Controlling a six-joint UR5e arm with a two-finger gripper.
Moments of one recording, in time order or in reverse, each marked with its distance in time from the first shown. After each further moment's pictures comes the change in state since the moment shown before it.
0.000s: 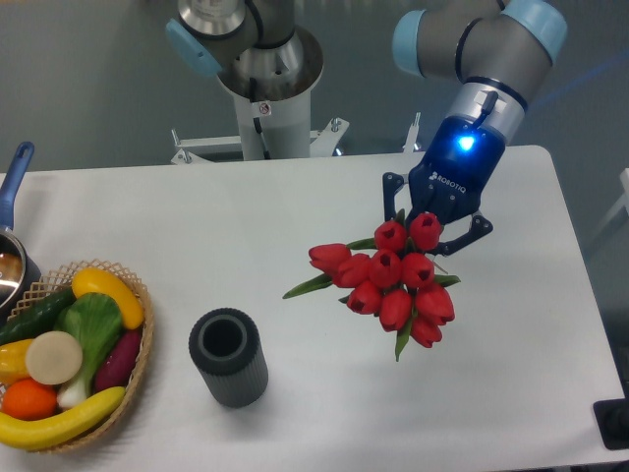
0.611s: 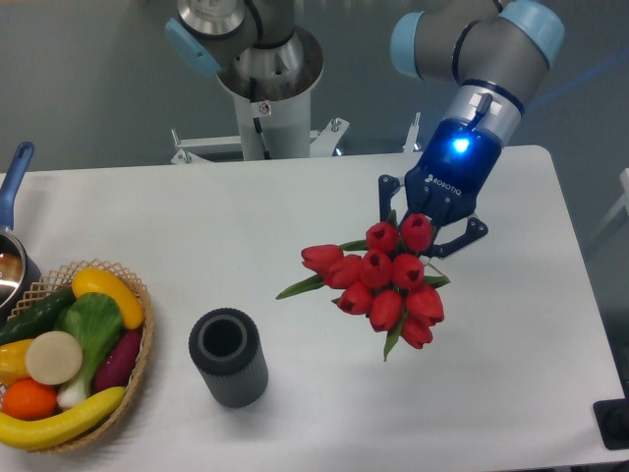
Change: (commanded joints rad) arm -0.014 -0.009 -0.008 0.002 0.000 0.084
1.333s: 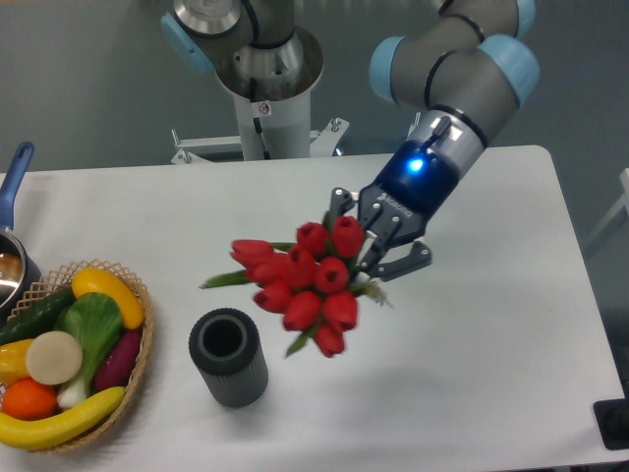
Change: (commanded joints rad) arm -0.117 -0.071 0.023 0.035 -0.317 0.129
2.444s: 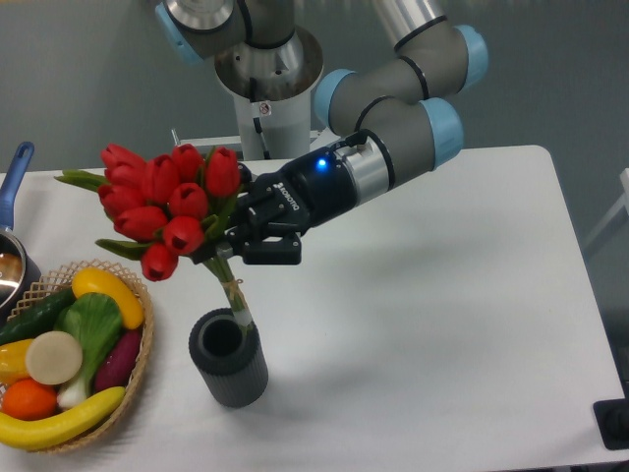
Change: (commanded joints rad) arm -0.143 -0.014 -0.040 -0.002 -0.207 0.038
